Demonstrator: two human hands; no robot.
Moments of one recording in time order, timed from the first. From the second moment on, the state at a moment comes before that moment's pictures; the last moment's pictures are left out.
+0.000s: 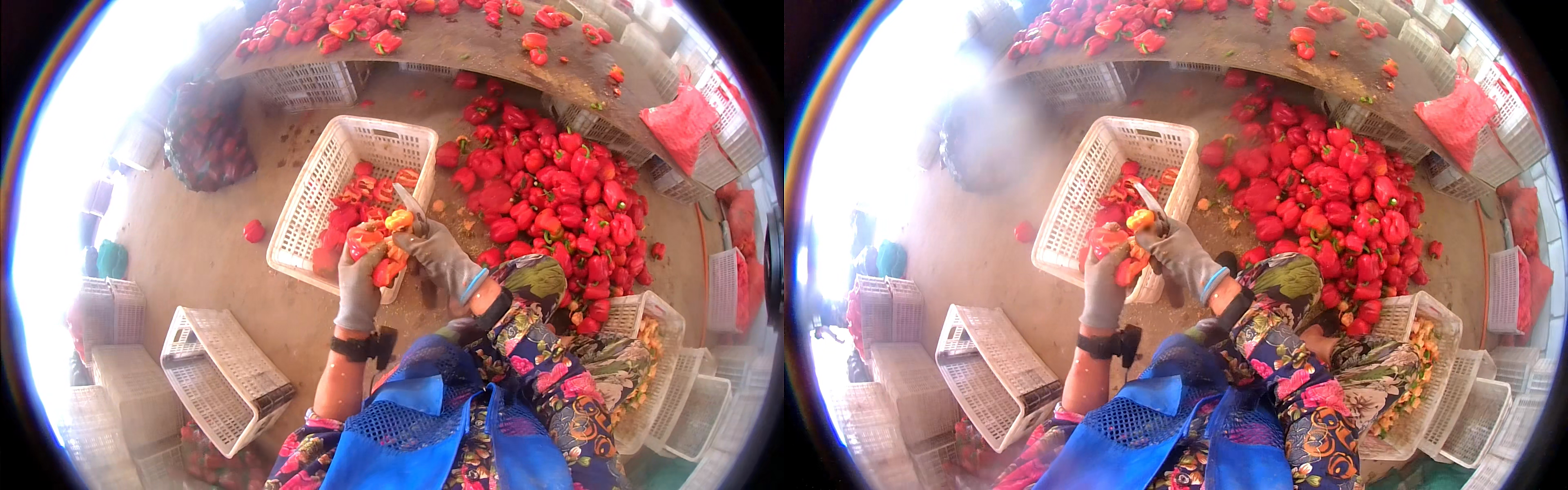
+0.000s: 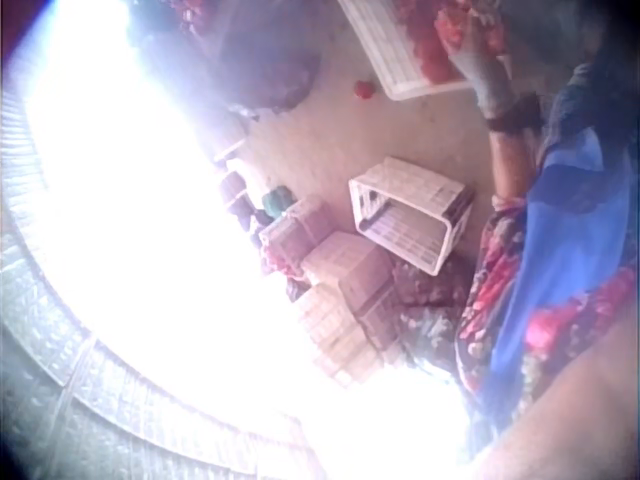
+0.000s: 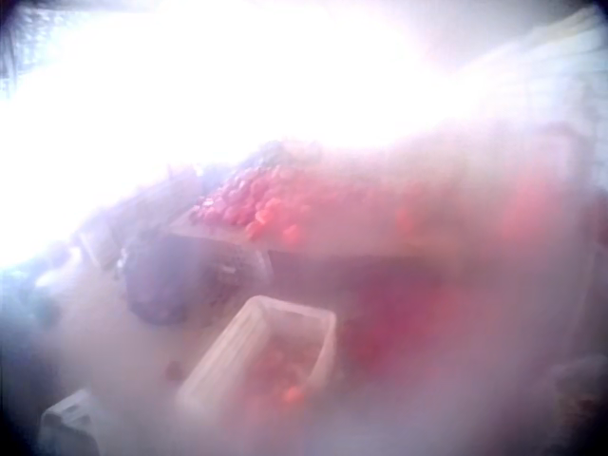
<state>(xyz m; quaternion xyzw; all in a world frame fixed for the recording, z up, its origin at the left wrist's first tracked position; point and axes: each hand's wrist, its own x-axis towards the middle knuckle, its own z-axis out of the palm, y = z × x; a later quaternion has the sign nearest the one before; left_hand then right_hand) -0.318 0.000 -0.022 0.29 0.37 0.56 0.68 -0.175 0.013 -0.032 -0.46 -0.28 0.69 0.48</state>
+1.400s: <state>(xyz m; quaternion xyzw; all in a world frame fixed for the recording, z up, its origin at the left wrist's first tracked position) -0.034 0.192 -0.292 0.90 0.38 0.08 0.20 0.139 -0.172 -0.016 -0.92 -0.30 0.19 0.17</state>
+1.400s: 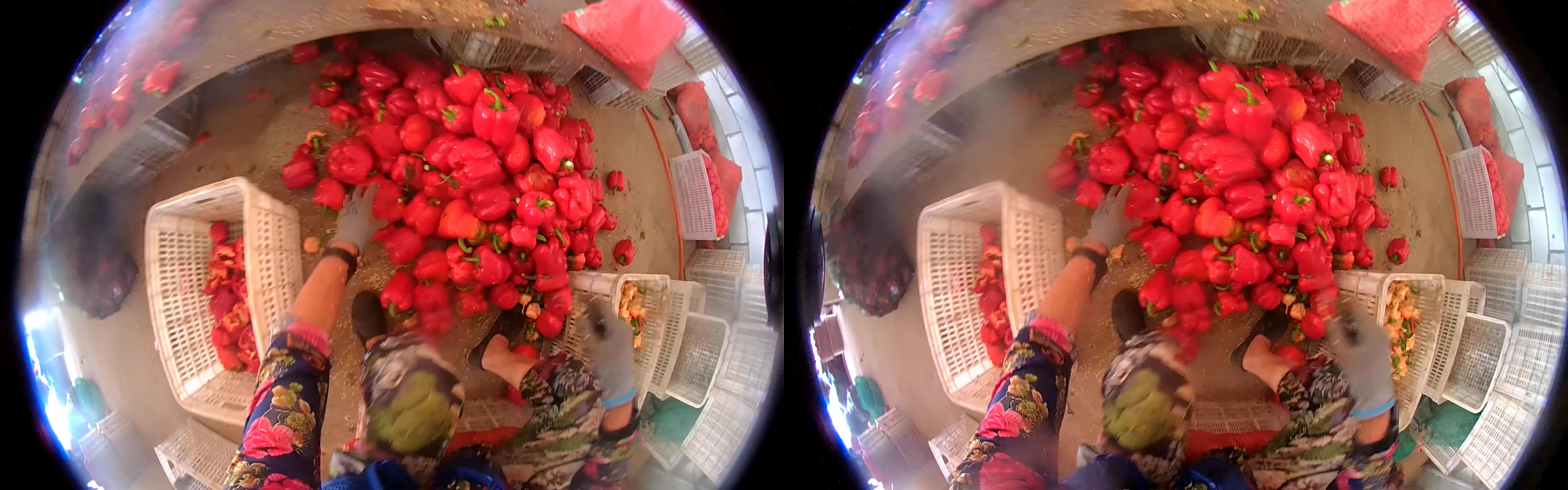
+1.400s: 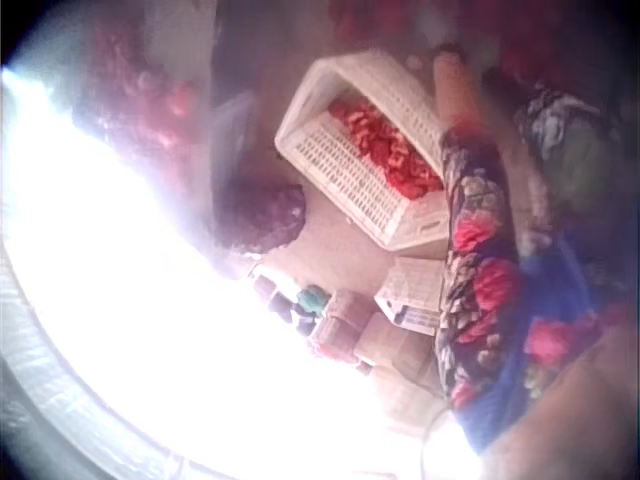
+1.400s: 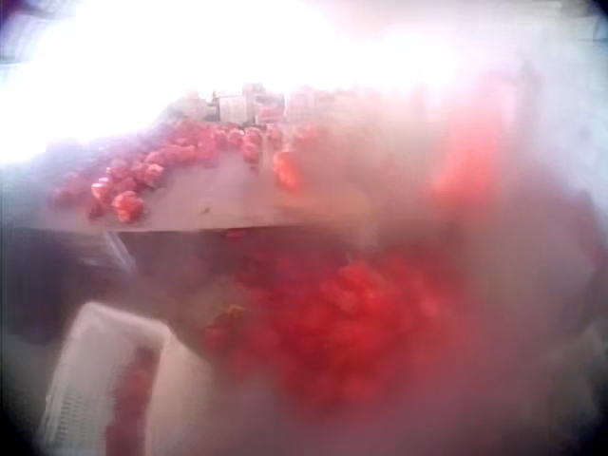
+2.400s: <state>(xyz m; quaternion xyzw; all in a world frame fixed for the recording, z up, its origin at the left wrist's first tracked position) -0.233 0.048 0.016 0.61 0.29 0.28 0.69 -0.034 -0.010 0.061 -0.43 -0.39 0.62 0.53</state>
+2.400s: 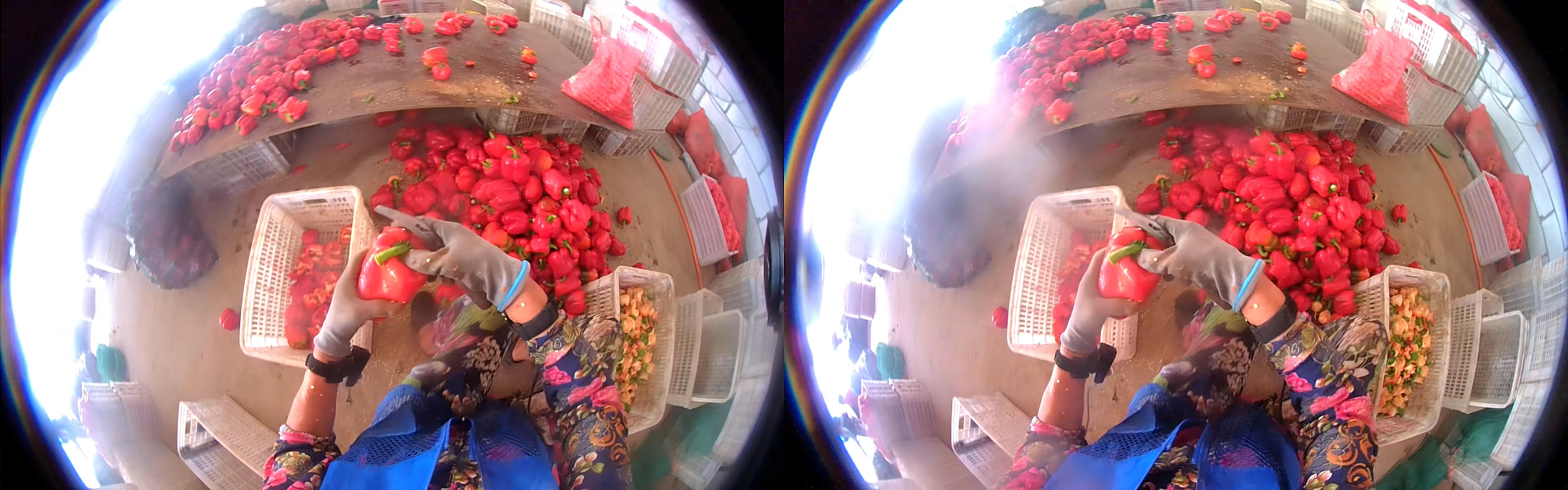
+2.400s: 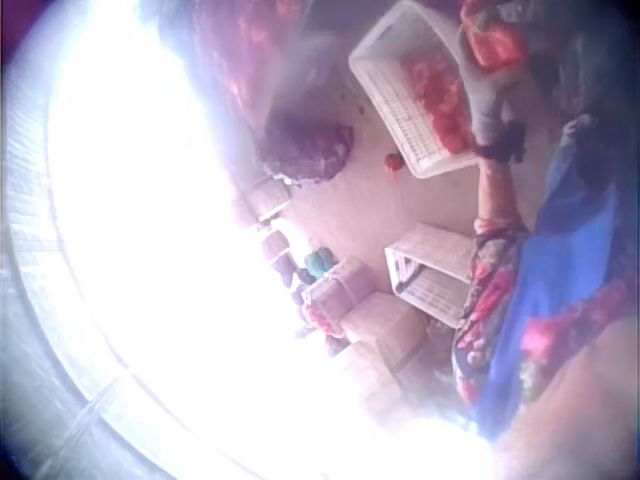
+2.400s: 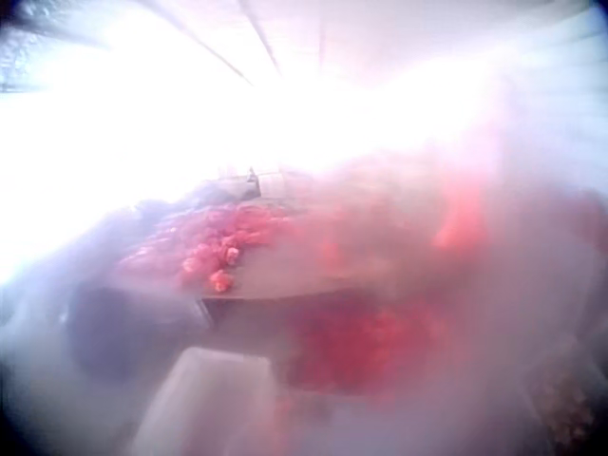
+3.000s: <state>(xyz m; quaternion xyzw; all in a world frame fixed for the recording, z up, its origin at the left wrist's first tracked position) -0.317 -0.004 -0.001 0.64 0.58 0.37 0.35 -0.151 0.010 -0.027 -0.53 -0.48 0.52 0.46</state>
